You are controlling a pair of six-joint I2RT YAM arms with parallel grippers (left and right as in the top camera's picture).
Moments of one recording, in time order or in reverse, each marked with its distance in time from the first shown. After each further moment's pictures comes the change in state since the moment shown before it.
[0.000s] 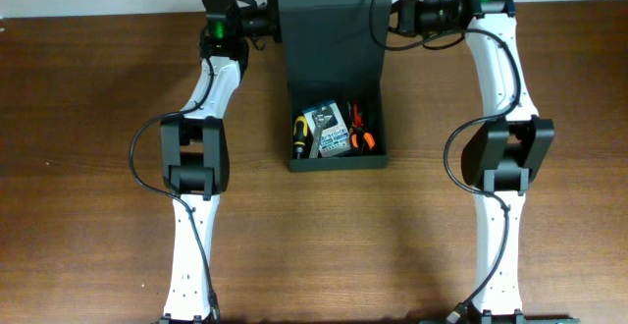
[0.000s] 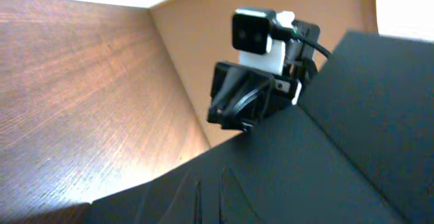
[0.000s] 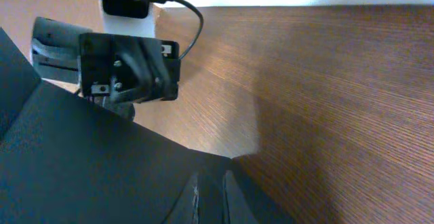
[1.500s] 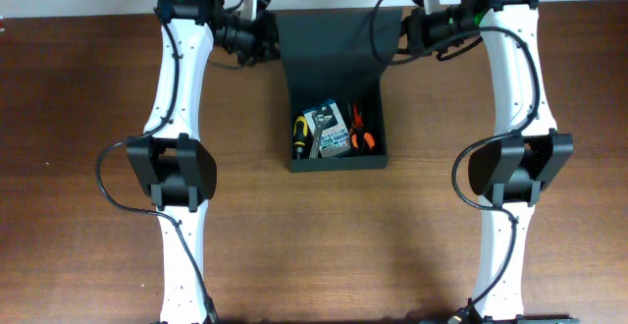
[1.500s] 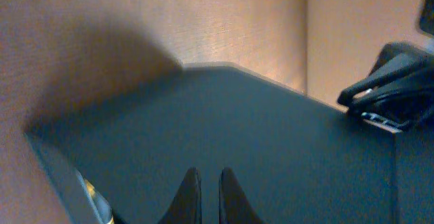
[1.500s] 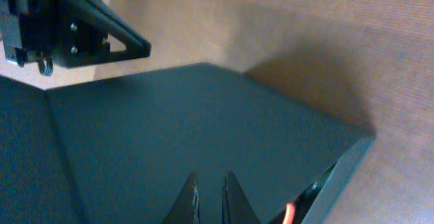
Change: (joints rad) left arm 0.012 -0.255 0.261 -1.992 -0.462 1.252; right arm 0.026 -0.164 0.004 -0.522 0.186 -0.219
